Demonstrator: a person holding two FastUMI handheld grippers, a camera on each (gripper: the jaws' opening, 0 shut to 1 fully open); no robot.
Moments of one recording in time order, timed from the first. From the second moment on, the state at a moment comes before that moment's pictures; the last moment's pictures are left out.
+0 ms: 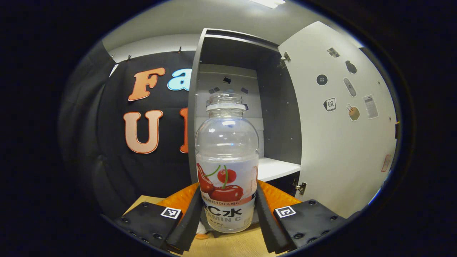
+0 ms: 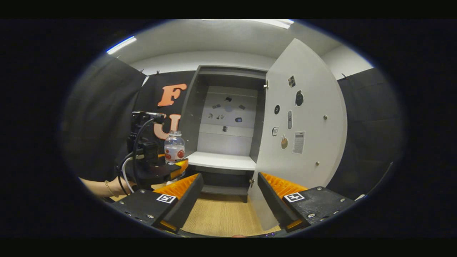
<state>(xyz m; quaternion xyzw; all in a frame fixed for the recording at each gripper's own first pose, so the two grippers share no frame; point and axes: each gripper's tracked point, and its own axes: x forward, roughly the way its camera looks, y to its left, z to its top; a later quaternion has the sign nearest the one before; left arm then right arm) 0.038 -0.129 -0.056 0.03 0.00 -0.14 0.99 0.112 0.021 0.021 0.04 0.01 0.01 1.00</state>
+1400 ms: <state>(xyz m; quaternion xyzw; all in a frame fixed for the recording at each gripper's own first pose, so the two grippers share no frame) -0.032 -0.018 -0.320 0.00 0.13 -0.16 0.98 0.110 0.037 -0.016 0.02 0.08 -0.05 1.00</state>
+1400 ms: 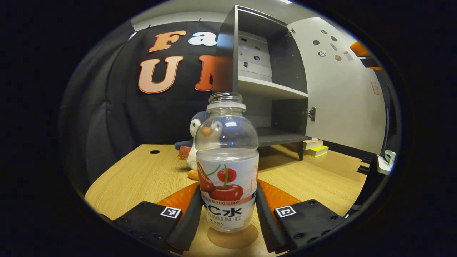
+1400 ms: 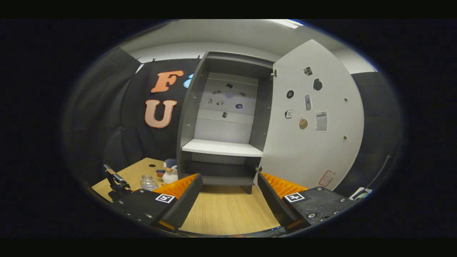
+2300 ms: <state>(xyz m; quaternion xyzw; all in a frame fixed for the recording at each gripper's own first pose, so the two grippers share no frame) -0.051 -0.017 -0.349 0.02 0.16 -0.16 0.97 0.109 0.044 -0.032 0.03 0.11 -0.05 0.99</state>
